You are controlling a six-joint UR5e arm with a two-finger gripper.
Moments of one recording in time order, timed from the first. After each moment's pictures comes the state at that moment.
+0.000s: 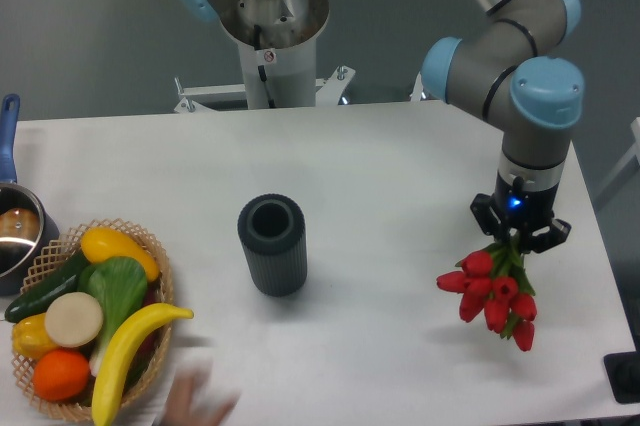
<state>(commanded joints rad) 2.78 -2.03 -1.52 -0.89 1.48 1.32</state>
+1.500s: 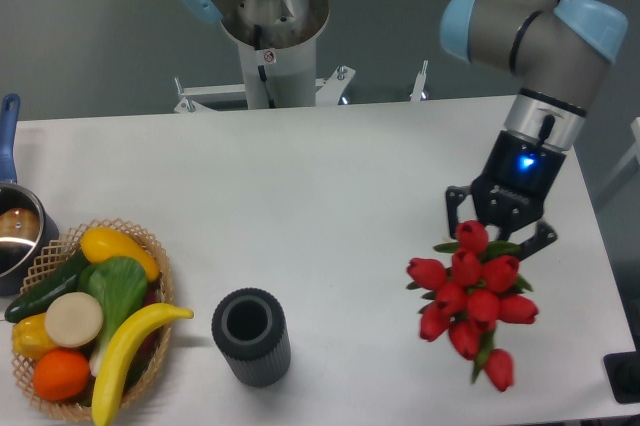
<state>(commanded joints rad) 2.73 -1.97 -1.49 -0.89 0.66 1.02</state>
